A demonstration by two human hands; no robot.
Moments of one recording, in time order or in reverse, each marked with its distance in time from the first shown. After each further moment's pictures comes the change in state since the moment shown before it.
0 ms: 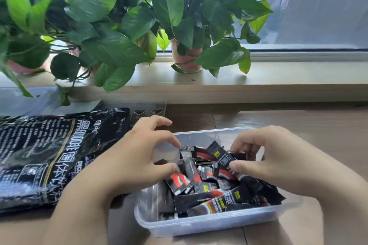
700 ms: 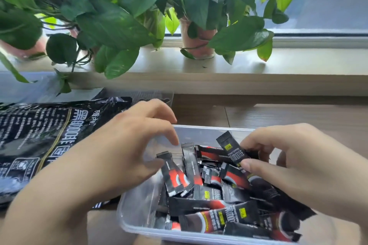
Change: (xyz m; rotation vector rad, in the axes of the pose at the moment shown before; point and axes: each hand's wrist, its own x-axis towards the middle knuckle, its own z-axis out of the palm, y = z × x) left_hand -0.004 -0.004 -0.022 0.145 0.037 0.083; right_hand 0.007 -0.002 0.006 -0.077 -0.009 -0.065
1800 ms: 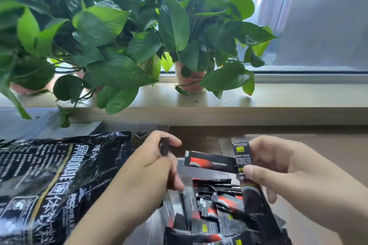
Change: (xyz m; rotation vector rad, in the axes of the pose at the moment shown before) left_hand 0.016 0.034 0.021 -0.941 0.237 -0.462; right_hand -0.001 -0.010 -0.015 0.616 0.097 0.126
